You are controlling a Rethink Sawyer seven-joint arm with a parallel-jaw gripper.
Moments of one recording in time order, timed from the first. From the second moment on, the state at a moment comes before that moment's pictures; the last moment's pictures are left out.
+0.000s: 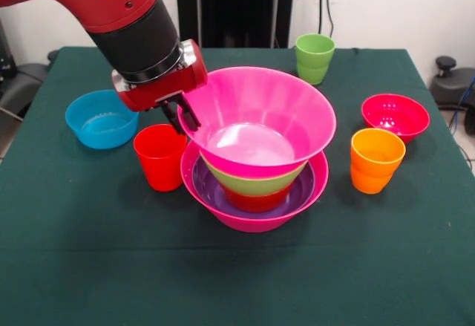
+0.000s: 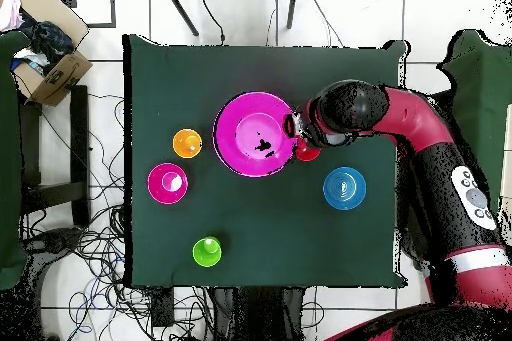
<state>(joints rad) -0.85 -0.43 0.73 1.36 -0.45 1.09 1.45</state>
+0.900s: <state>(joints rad) -0.85 -0.43 0.73 1.36 -0.45 1.09 1.45</state>
